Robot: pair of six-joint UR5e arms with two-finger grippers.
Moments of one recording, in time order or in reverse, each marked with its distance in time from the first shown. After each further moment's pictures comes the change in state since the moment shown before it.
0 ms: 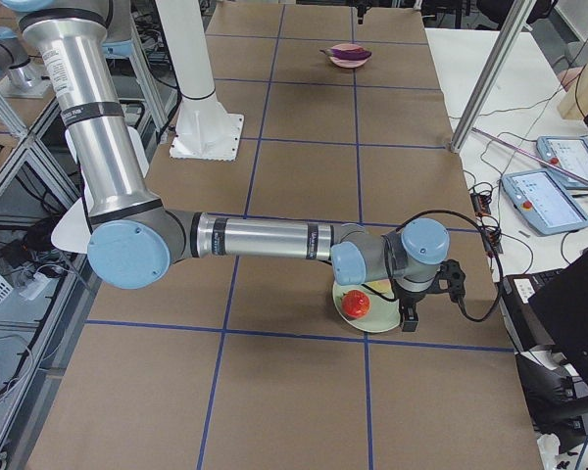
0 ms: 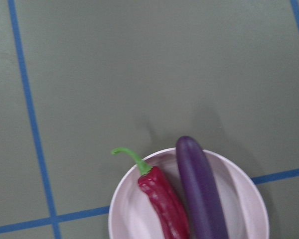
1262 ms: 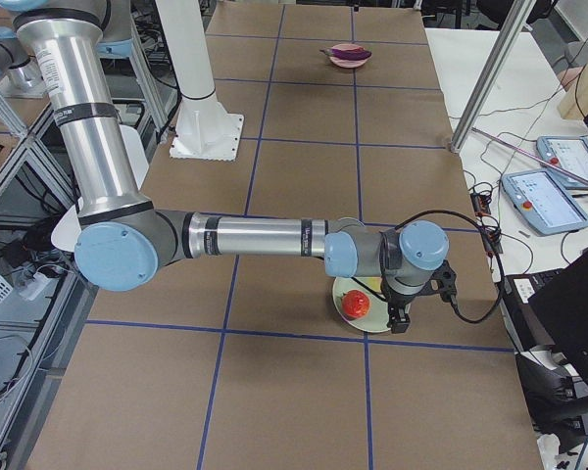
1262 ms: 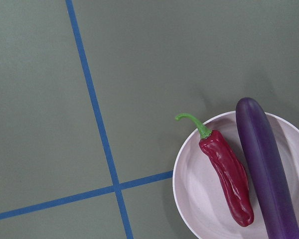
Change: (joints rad) left arm -0.049 0.029 -0.014 0.044 -0.001 0.069; right arm 0.018 -0.032 0.061 -0.137 0.056 -0.139
